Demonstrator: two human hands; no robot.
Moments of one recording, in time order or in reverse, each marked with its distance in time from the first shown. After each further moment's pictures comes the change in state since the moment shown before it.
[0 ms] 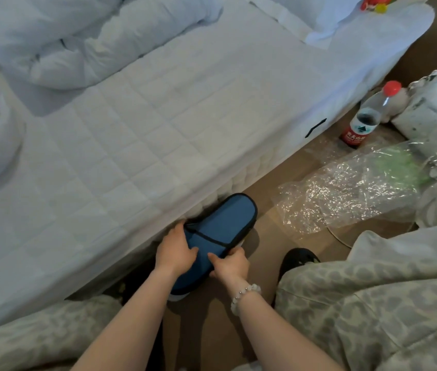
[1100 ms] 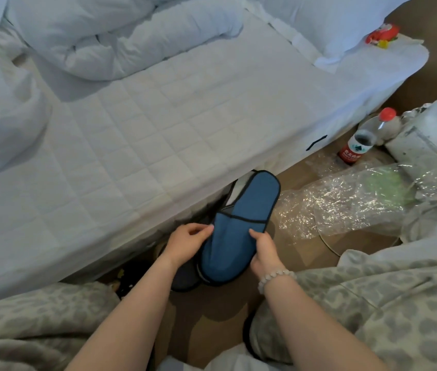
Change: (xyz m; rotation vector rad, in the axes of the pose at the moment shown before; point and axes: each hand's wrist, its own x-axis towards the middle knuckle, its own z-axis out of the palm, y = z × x) left_hand -0.015 0.003 -0.004 -0.610 -0.110 -0.073; right_hand -0.003 -0.028 -0.065 0.705 -0.129 0.062
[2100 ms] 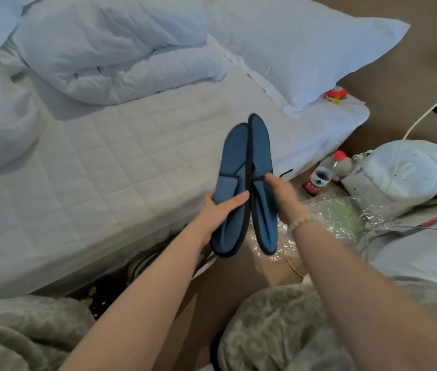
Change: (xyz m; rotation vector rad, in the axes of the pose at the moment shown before) left_hand -0.032 0.136 0.028 -0.613 -0.205 0.099; right_hand -0.062 -0.173 0.019 -0.628 -0.081 -0.510
